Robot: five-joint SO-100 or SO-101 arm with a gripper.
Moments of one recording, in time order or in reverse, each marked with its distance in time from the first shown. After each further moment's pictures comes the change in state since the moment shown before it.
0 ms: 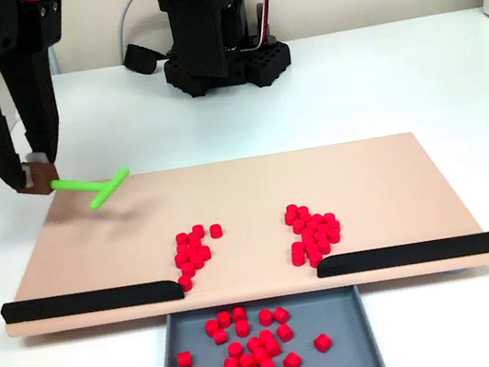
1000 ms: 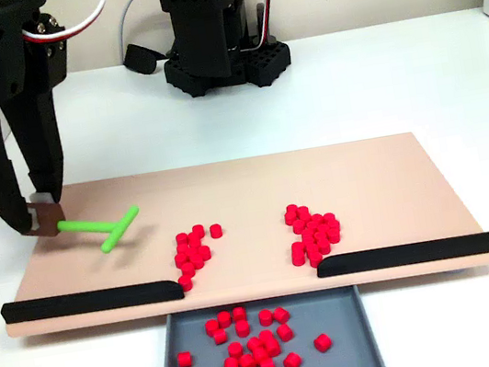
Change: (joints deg) arm -3.3 -9.8 -10.4 0.4 0.0
